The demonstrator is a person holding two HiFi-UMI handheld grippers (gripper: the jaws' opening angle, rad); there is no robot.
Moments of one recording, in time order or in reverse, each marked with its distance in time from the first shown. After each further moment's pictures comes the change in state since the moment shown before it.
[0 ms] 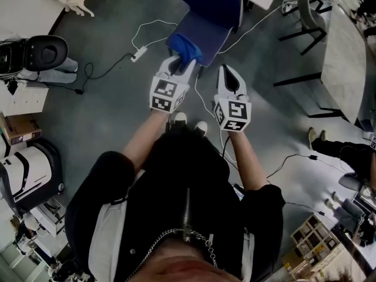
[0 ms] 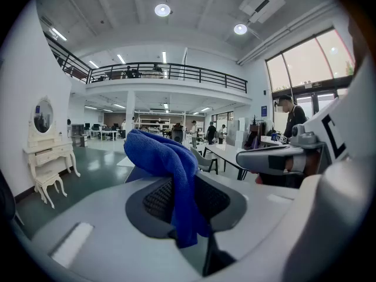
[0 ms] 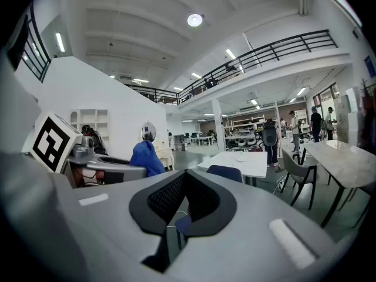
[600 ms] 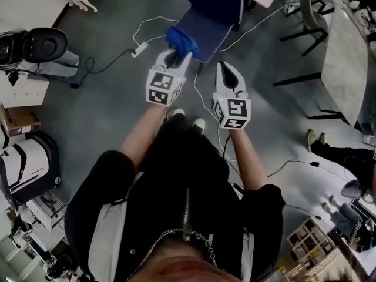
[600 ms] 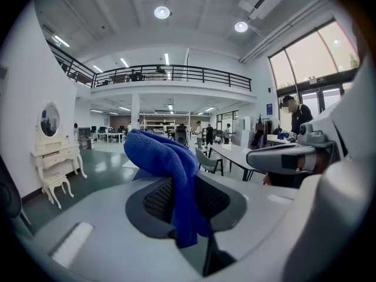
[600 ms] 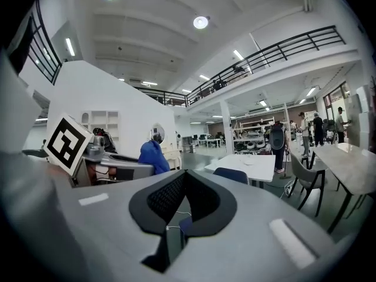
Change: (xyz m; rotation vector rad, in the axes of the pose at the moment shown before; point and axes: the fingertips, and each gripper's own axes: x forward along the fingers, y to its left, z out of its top) left arm -0.003 -0.012 0.003 0.009 -0.009 0.055; right arm -0.026 -0.002 0.001 -0.036 -0.019 0.079
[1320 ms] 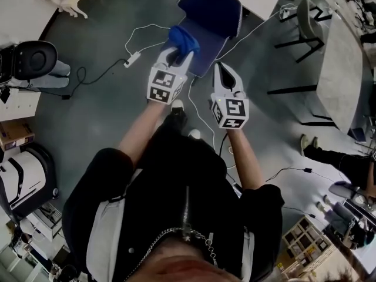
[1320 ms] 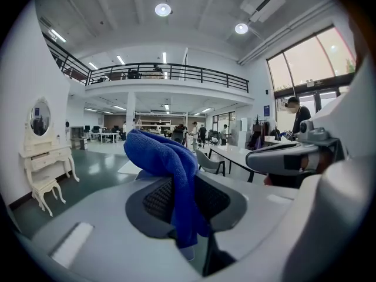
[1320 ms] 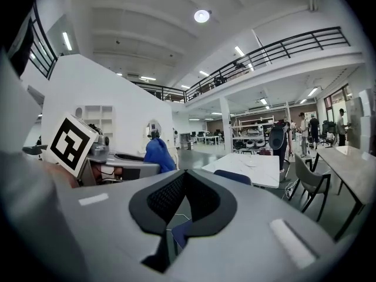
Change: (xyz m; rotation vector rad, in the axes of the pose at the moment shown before) left arm 0.089 0.081 0.022 0.004 -0.010 -0.058; right arm 0.113 -0.020 0.021 -0.012 0.034 -0.023
